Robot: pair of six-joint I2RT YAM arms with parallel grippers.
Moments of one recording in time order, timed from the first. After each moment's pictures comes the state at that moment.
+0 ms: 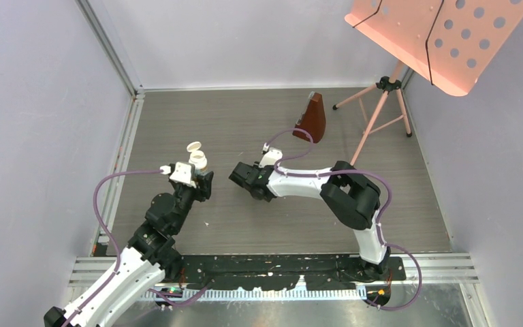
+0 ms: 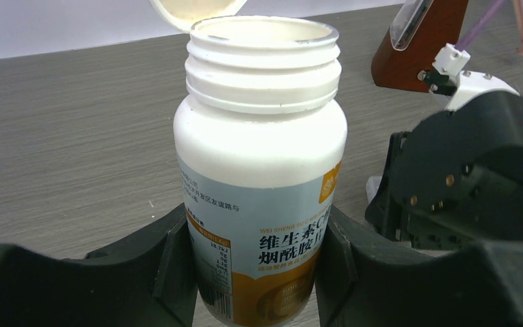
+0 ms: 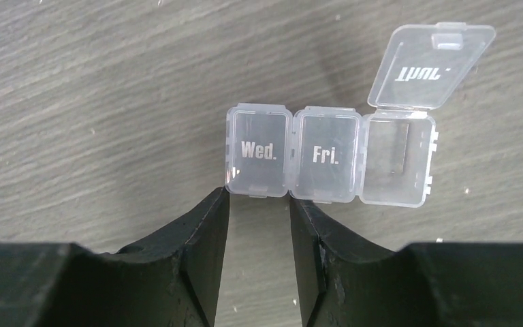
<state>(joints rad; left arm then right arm) -0.61 0.40 0.30 0.07 -0.32 -0.04 1.04 2.01 1.34 -0.54 0.68 1.26</state>
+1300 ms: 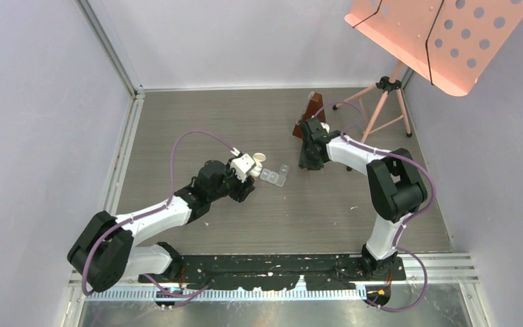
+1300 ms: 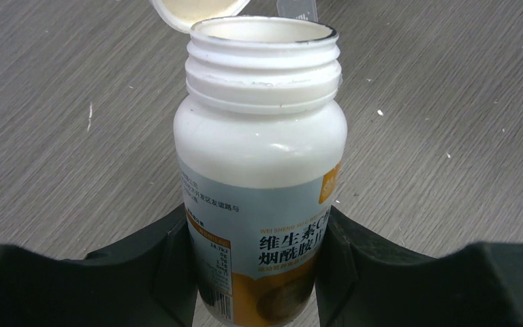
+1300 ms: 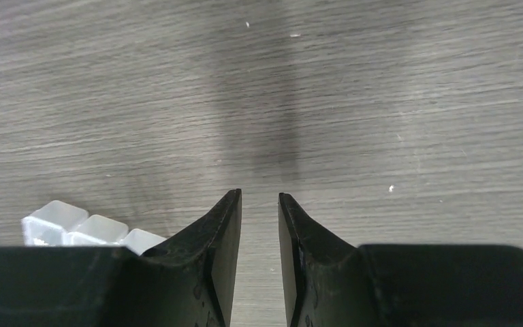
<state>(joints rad) -0.67 1.20 0.51 0.24 0.14 0.12 0.46 1.78 1.17 -0.47 0.15 0.62</state>
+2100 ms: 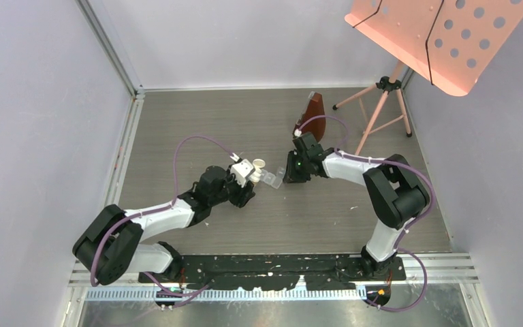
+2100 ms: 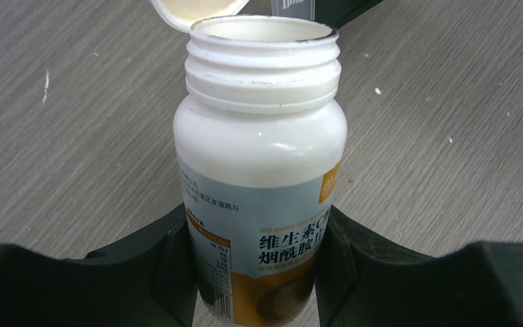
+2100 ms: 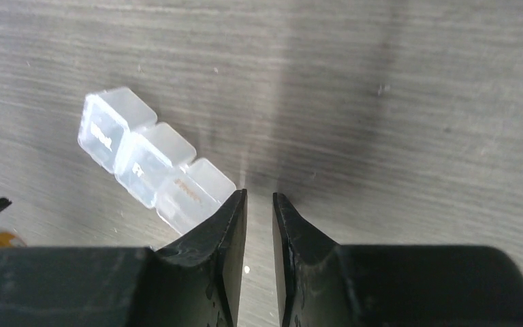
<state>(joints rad) -0.67 1.28 0.44 0.36 0.17 0.08 0.54 1.77 0.99 -0.21 -0.13 0.58</state>
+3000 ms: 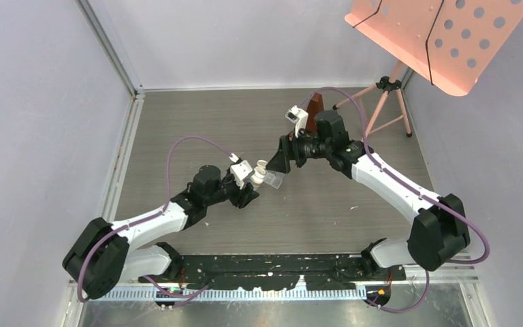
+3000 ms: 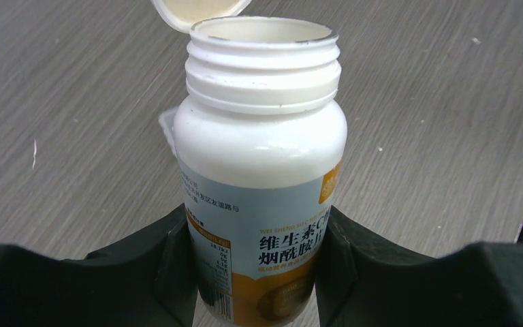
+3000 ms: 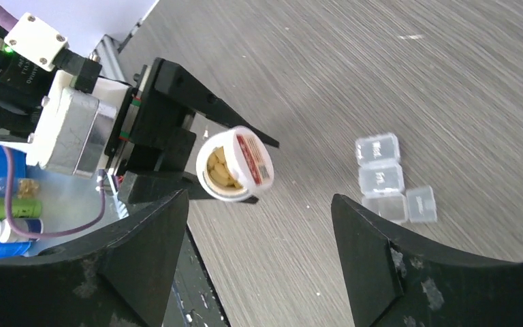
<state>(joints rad) -0.67 1.18 0.43 0.34 0.30 0.12 0.52 1.36 1.03 -0.19 -0.63 0.26</state>
